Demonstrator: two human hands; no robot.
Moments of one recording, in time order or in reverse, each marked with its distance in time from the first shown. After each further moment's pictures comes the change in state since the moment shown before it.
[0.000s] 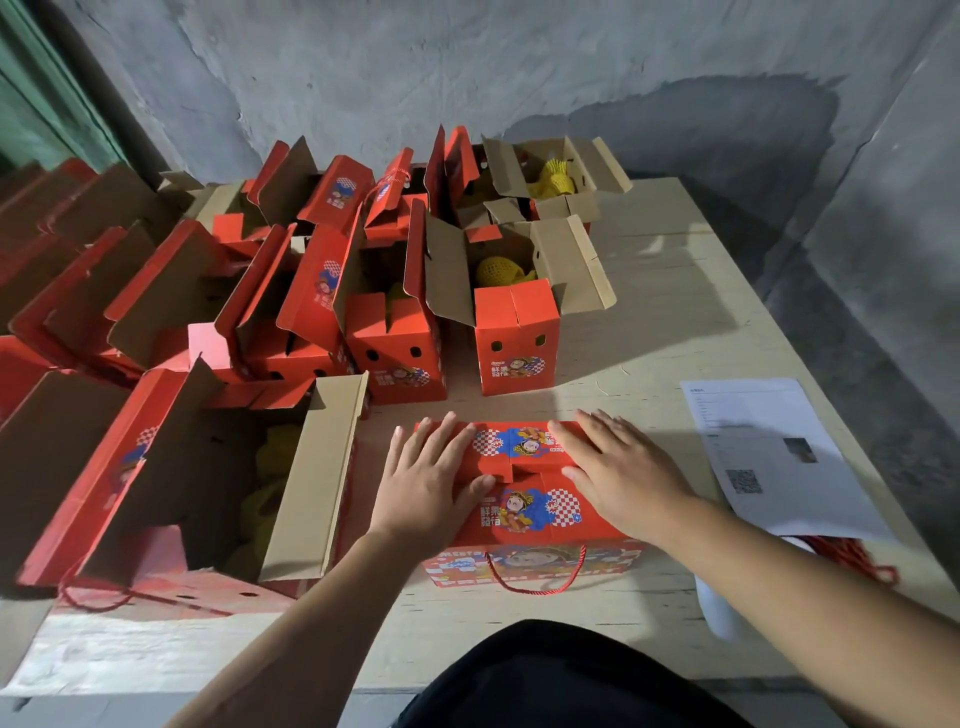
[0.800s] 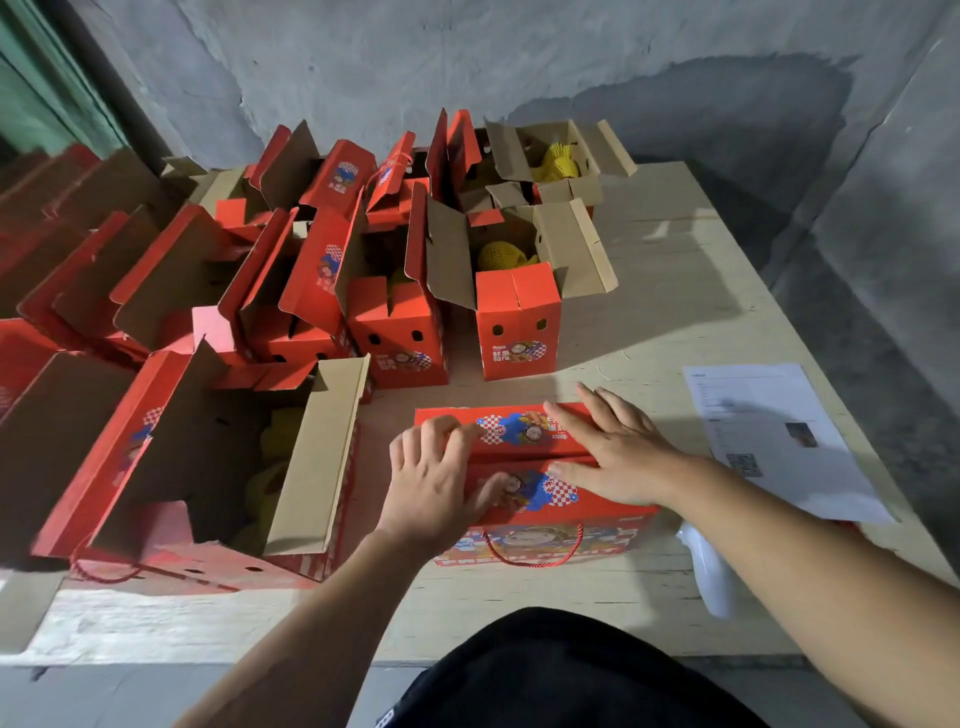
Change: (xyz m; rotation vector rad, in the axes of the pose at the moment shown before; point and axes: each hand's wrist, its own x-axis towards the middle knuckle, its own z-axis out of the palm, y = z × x) left_hand -0.021 0.018 0.010 0.007 0.317 0.071; right_hand 0.006 0.013 -0.002 0.273 -0.275 0.072
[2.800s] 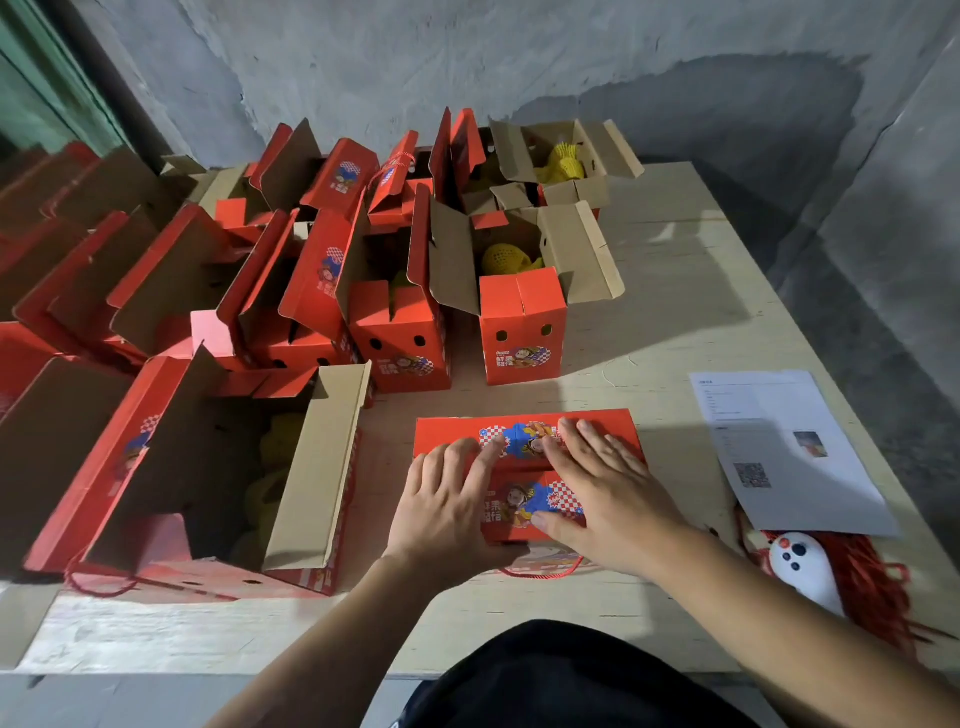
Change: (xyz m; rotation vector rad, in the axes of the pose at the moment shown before) left_hand -0.006 0.011 -0.003 0.091 -0.132 0.107; right_hand -0.030 -0.042 0.021 -0.100 0.161 -0.055
